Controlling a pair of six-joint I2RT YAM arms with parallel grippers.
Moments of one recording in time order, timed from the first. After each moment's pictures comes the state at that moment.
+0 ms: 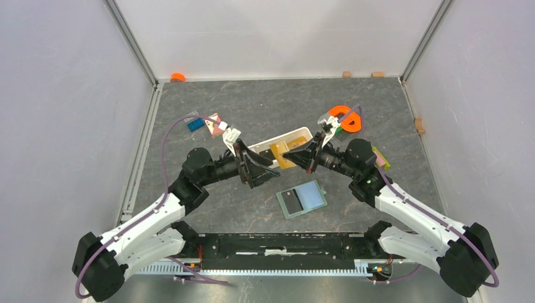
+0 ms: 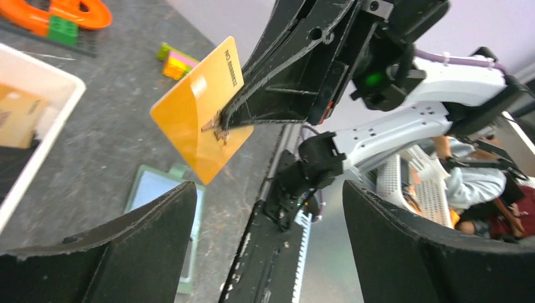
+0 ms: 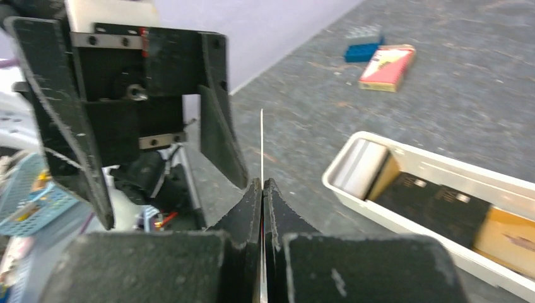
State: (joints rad) left arm -0.65 0.86 0.54 0.34 0.55 -0.68; right arm 0.65 1.00 0.62 0.36 -0.45 0.41
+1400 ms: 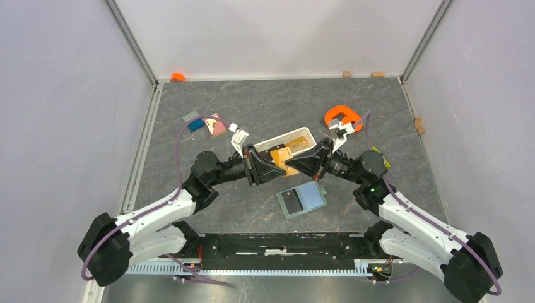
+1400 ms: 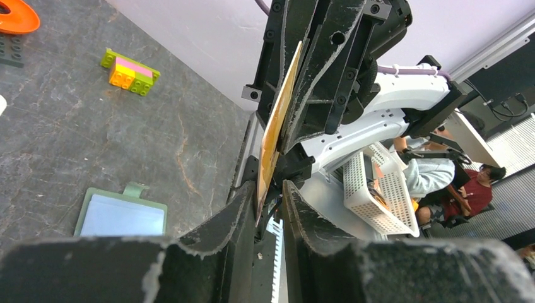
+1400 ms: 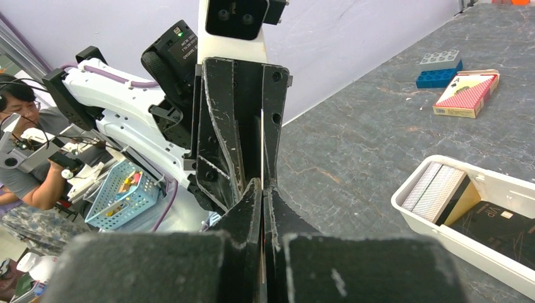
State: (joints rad) left arm -0.74 1.01 0.50 0.69 0.60 -0.80; right arm 0.65 0.90 0.49 0.64 -0.59 0.66
